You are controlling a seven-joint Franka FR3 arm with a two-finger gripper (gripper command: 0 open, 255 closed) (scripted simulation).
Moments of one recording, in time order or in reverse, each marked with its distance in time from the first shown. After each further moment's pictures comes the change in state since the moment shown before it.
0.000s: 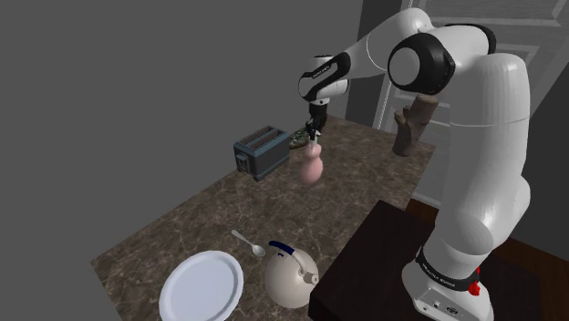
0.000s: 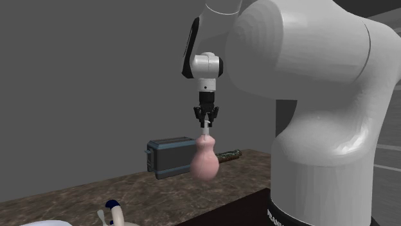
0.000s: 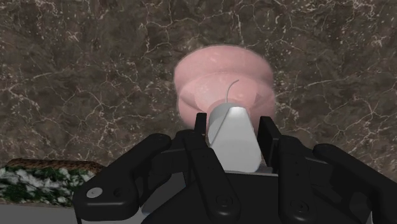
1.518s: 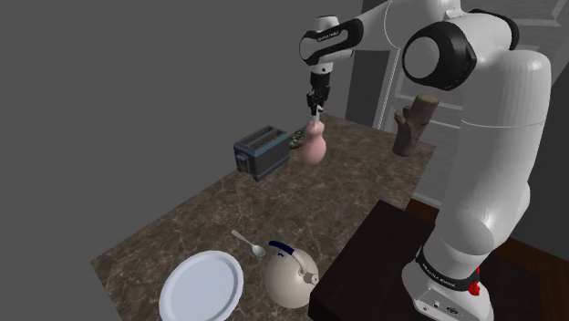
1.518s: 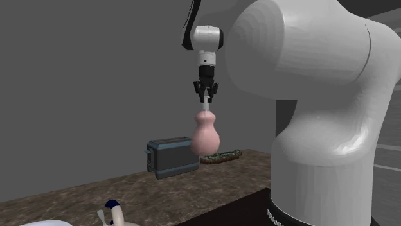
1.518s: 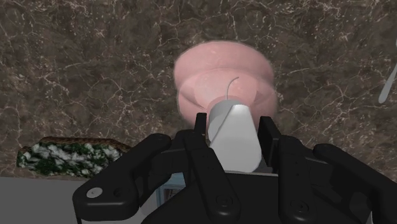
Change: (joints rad) arm 0.006 -0.099 -0.011 0.180 -0.031 -0.276 0.023
